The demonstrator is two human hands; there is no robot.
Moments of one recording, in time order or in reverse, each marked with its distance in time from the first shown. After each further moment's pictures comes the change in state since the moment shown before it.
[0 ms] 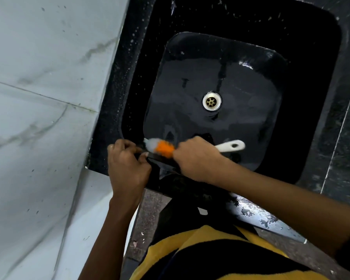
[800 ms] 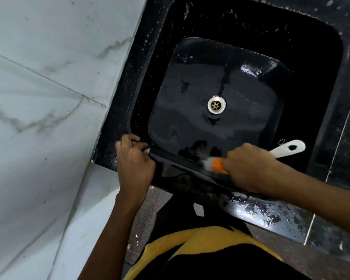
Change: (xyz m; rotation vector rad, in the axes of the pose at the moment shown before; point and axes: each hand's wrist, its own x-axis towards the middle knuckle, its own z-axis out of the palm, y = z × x) left_hand -0.003 0.002 -0.003 -0.096 0.011 -0.022; right_hand -0.072 0.025 -0.016 -0.173 -0.327 0.080
